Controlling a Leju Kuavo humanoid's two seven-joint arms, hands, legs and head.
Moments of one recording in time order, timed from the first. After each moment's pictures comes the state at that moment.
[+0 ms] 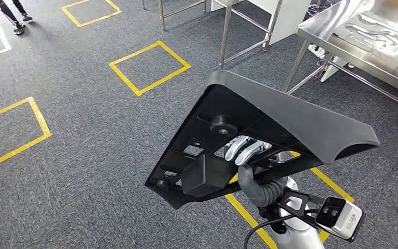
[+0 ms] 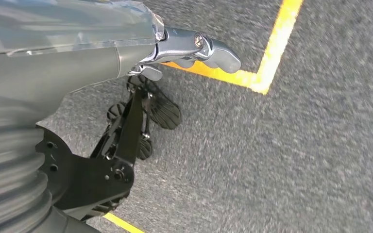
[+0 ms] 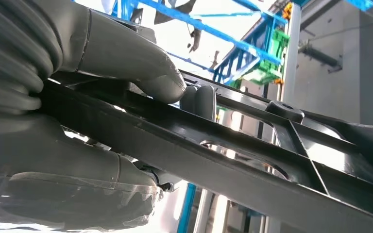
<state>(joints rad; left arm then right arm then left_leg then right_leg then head) -0.04 0.10 -0.12 -0.19 1.10 0.13 -0.27 -0.17 -0.02 0.30 -1.90 -0.07 0.38 -0.70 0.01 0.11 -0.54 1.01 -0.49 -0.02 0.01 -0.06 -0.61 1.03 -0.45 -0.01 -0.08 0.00</state>
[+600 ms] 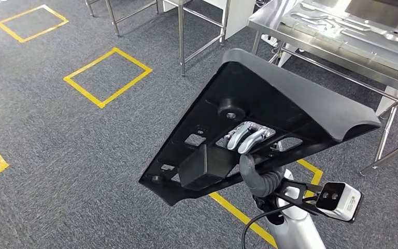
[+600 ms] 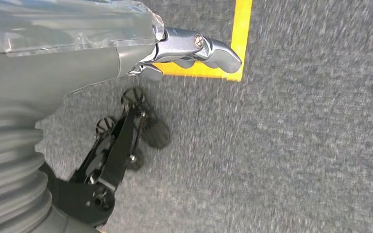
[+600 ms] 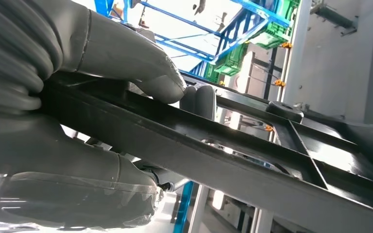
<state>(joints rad) -0.03 0.13 -0.11 -0.19 1.10 0.16 -0.29 -0.22 -0.02 0.31 -1.85 -0.15 0.39 -0.70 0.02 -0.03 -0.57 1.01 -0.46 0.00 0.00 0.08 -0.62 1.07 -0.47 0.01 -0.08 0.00</state>
